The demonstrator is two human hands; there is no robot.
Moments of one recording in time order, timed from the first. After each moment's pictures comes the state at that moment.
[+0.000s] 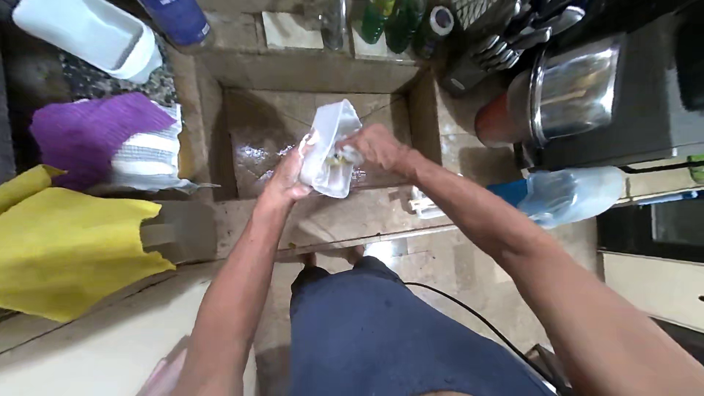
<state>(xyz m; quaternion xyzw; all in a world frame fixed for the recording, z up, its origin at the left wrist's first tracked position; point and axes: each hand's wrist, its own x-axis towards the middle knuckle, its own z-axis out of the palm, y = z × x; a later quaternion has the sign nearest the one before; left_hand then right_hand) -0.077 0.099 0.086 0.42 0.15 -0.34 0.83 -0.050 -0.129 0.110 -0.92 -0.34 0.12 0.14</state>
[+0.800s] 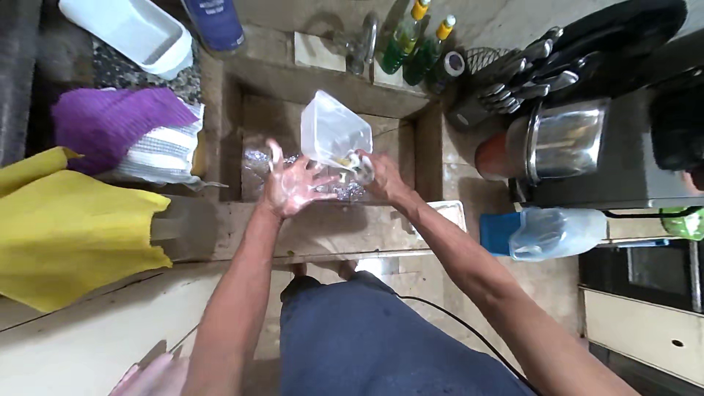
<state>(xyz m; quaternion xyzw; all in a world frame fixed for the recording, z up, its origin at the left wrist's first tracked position) -0.086 0.138 0.071 0.37 0.03 -0.34 0.86 -0.076 -0.111 0.088 -0.95 -0.18 0.06 0.25</state>
